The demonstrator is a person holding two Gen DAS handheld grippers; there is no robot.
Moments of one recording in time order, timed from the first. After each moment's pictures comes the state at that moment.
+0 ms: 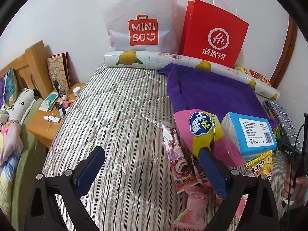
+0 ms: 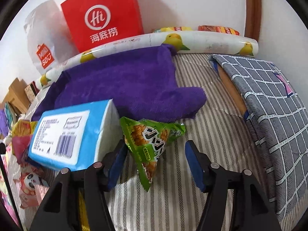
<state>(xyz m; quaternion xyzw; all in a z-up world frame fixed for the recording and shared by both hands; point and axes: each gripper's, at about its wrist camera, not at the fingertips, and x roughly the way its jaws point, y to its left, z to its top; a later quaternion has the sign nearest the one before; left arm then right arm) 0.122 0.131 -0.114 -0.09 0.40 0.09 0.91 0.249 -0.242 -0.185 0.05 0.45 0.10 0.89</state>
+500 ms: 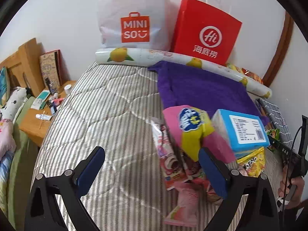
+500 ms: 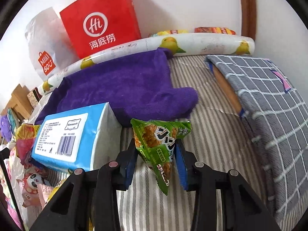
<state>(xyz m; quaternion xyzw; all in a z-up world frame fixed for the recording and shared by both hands) 0.123 0.124 -0.114 -0.10 0.41 0.05 0.91 0.231 -0.259 -0.181 0.08 0.43 0.10 0.89</state>
